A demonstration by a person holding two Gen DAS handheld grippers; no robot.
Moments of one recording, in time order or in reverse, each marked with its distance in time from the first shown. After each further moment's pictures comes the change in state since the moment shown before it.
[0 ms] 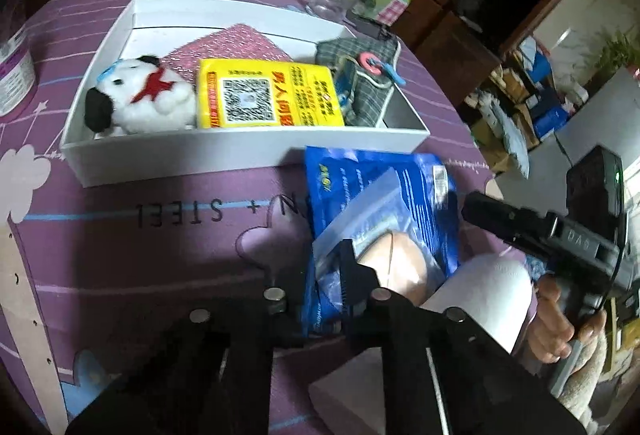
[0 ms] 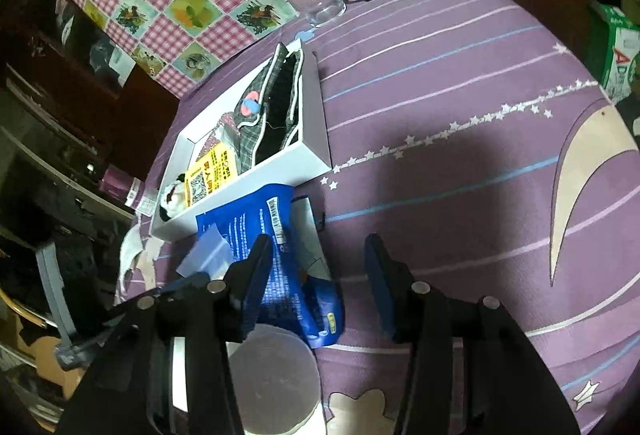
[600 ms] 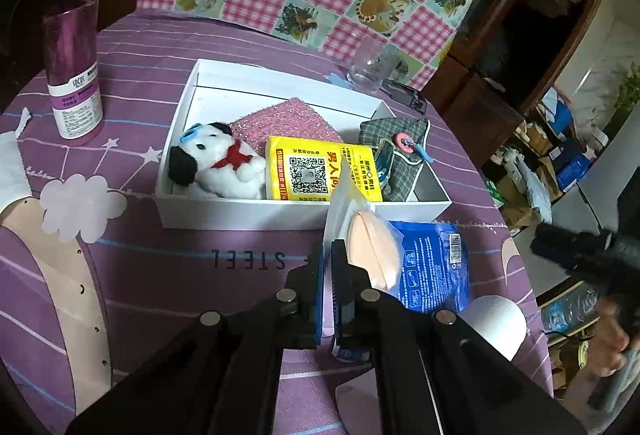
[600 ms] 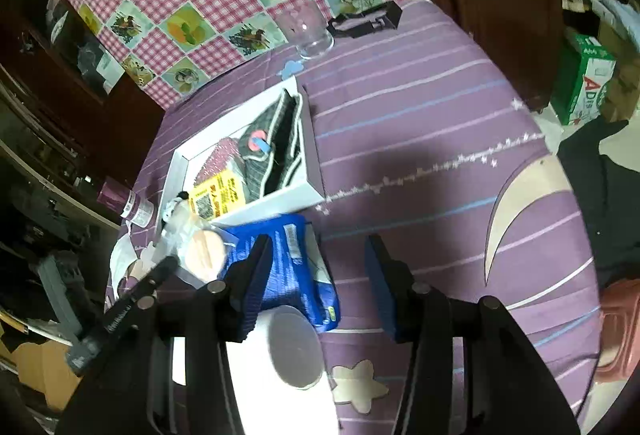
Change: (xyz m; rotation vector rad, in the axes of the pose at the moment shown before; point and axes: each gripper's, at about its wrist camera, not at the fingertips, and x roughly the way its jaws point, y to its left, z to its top) left arm -0.040 0.010 0.013 -0.050 -0.203 0.114; right arm -0.059 0.033 0.027 0.002 -0.024 -0.110
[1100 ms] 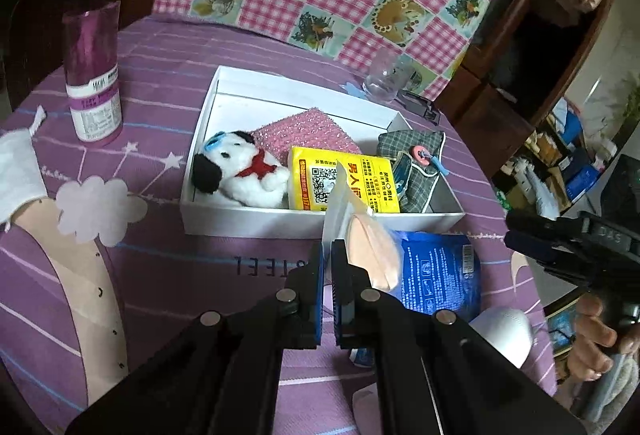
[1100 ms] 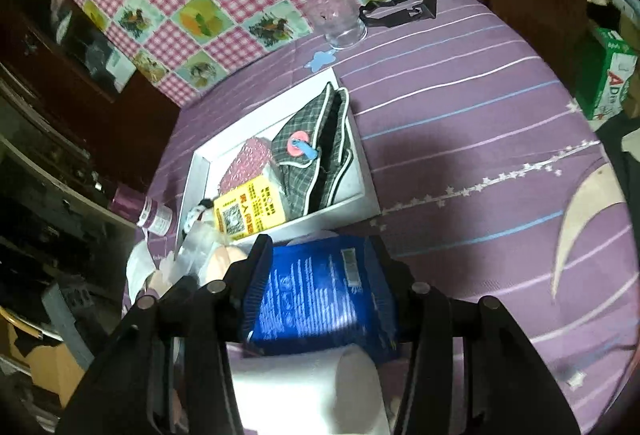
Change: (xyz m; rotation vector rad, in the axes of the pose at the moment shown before) left arm -0.007 0.005 0.001 -0.009 -0.035 0.044; right arm 0.048 0.012 0.004 0.018 -0.005 0.067
